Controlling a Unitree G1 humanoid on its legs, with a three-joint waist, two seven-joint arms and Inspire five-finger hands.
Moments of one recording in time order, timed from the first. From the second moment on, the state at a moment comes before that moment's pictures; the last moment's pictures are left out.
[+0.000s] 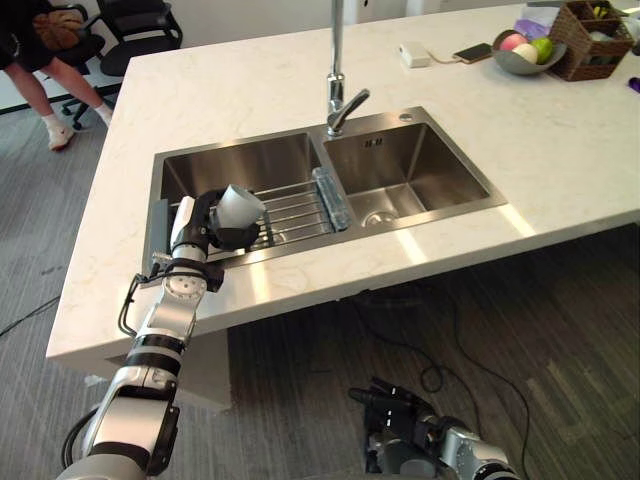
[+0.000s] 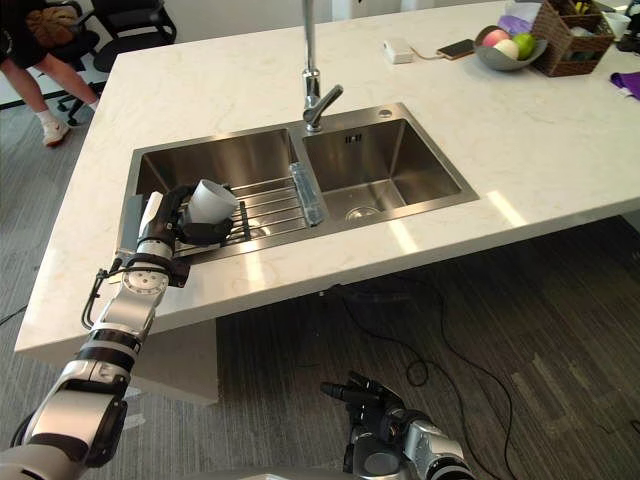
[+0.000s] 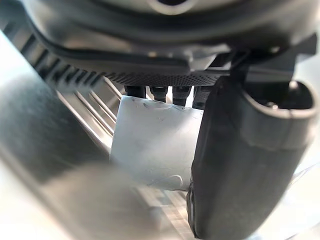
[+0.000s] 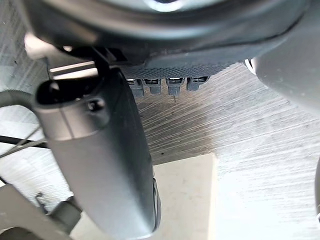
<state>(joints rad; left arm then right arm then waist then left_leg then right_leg) -0.44 0.40 0.01 0.38 -0.08 -0.01 0.13 -0.03 -0.17 0.08 0.92 0.47 0.22 0.33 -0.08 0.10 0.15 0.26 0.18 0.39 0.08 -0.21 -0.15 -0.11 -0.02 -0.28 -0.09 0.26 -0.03</state>
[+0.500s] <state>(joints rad) -0.12 0.18 0.19 -0.22 -0.47 -0.25 0.18 0.02 -0.15 0.04 0.97 0.47 0.19 0.33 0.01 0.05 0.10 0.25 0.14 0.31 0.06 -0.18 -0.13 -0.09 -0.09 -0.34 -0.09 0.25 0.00</state>
